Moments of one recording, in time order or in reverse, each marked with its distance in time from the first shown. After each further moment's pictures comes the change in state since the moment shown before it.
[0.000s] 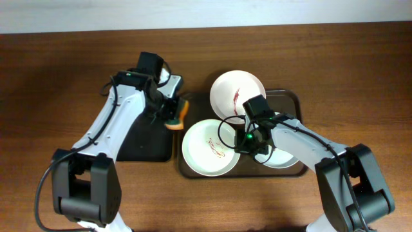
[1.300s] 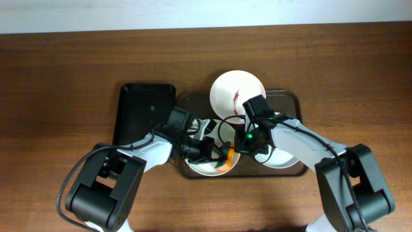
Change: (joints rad) left arm -0.208 0.001 -0.647 0.887 0.600 -0.548; right arm 0.000 0.000 0.000 0.003 0.004 0.000
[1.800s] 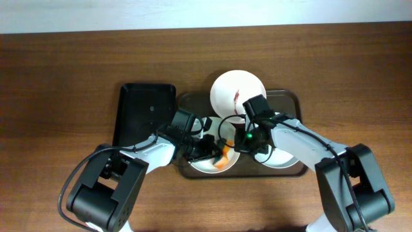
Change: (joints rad) left arm -0.027 -0.001 0.000 0.025 -0.286 -0.108; right arm 0.000 0.000 0.000 0.006 0.008 0.007
